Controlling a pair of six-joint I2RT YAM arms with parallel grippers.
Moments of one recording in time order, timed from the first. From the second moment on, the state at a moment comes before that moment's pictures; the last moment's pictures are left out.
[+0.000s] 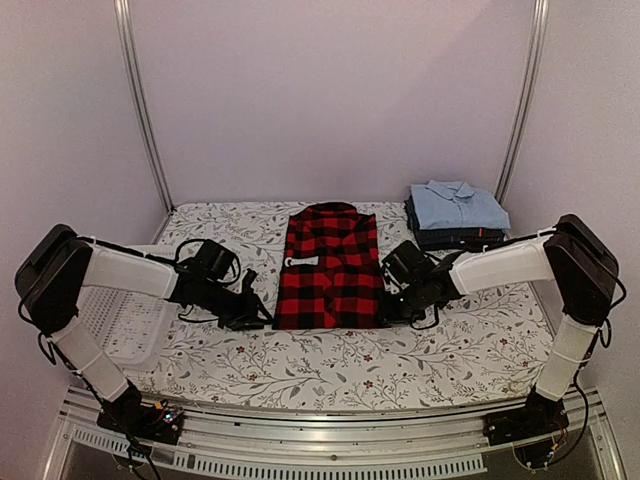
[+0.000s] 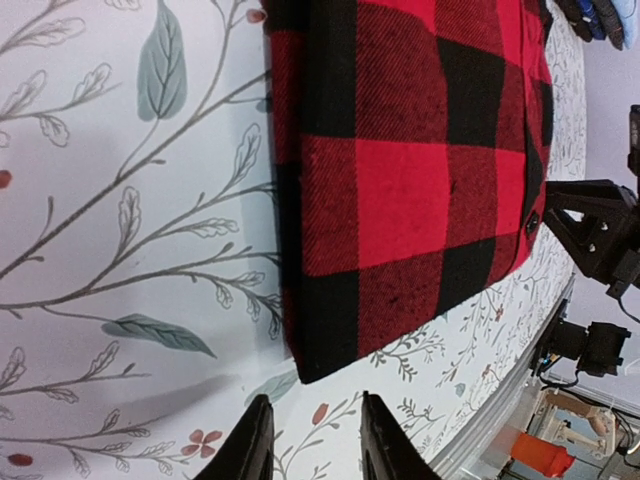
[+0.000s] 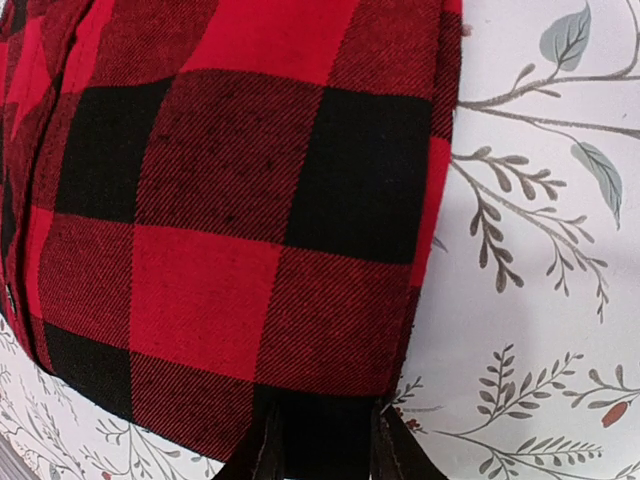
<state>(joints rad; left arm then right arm) -0.55 1.63 0.74 -0.13 0.48 -0.69 0.78 1.80 1.01 -0.29 -0.01 0.60</state>
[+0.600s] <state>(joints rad) -0.55 1.61 0.72 -0.11 0.46 -0.68 0.78 1.67 0.83 -0.22 -0.02 0.70</state>
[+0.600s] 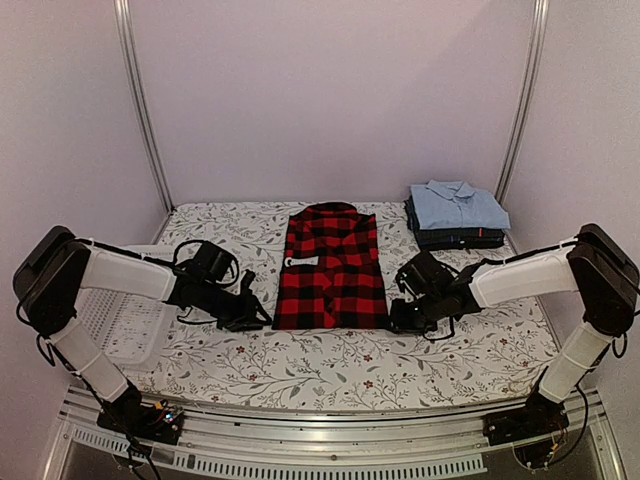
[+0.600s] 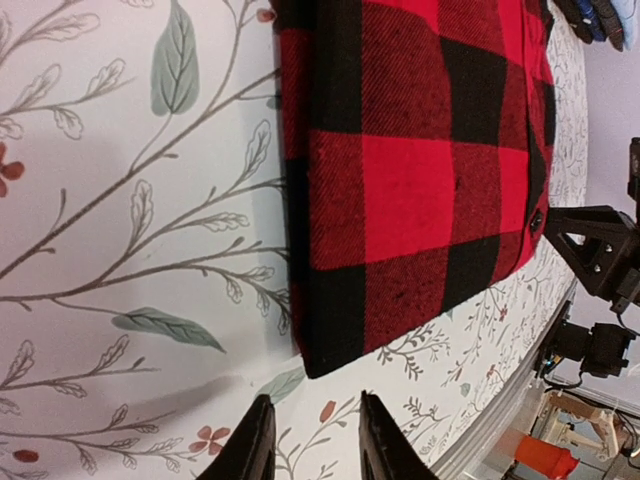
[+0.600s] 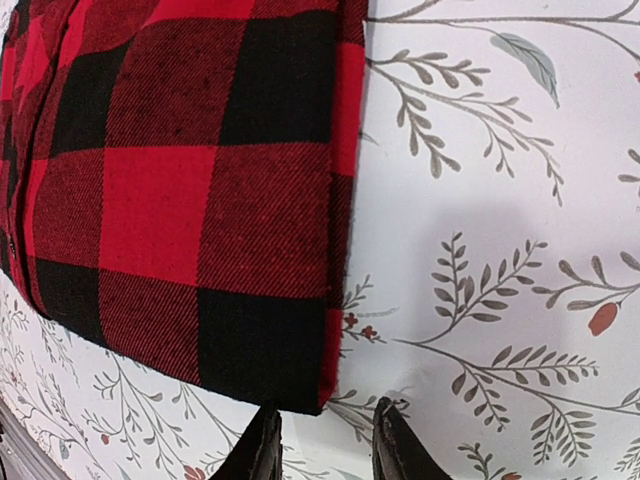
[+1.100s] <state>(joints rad) -0.59 1.66 0.72 -0.09 0.45 -0.69 0.78 1.67 0.84 -0.21 -0.03 0.70</state>
